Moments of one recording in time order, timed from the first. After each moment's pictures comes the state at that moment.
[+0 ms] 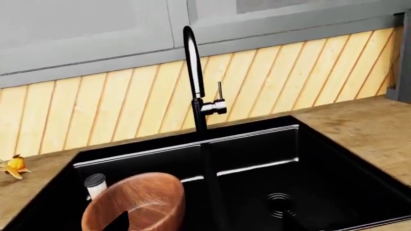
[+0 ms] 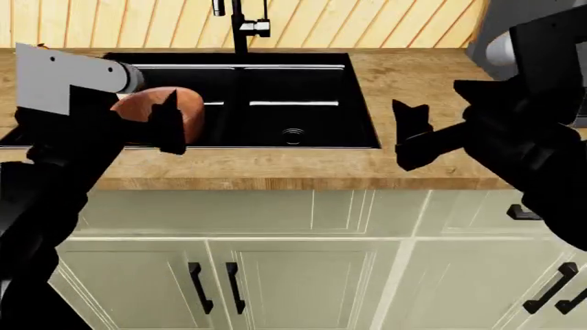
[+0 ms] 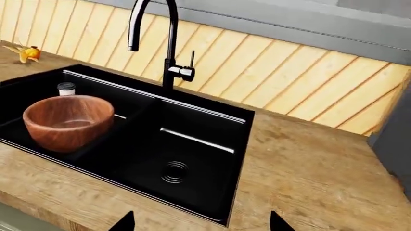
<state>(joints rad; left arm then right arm) -0.86 -0.36 -0.05 0.54 -0.32 -1.33 0.09 1.10 0.62 -0.04 -0.42 1.37 1.46 0.54</state>
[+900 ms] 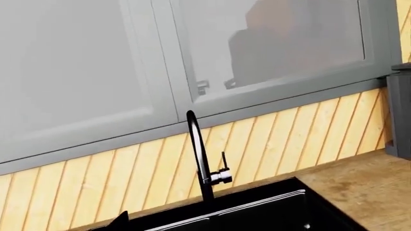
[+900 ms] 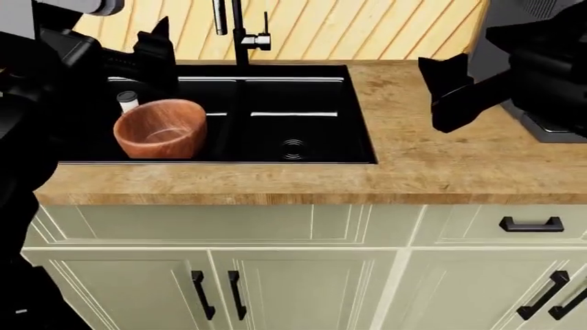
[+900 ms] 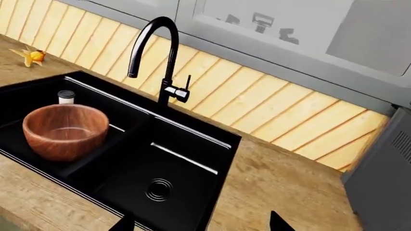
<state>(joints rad) -1.08 -0.38 0.03 0.44 -0.33 -1.24 0.11 1.43 0.80 -0.31 -0.27 1.47 1.40 0.45</state>
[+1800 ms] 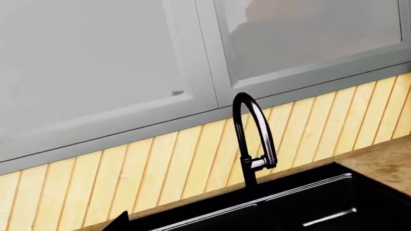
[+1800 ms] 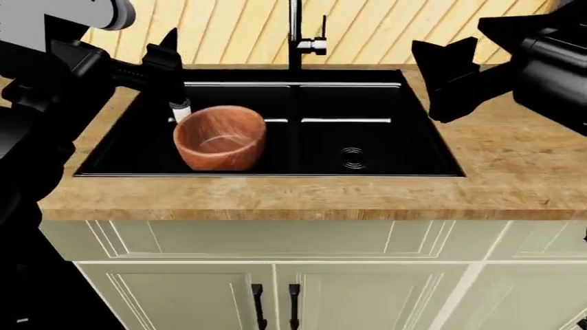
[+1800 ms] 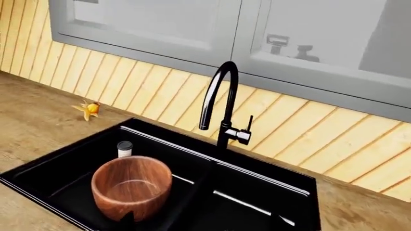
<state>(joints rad) -1.06 -0.39 0.04 0.48 -0.36 -1.26 0.10 1.35 0.81 -0.23 -0.29 1.54 1.27 0.44</state>
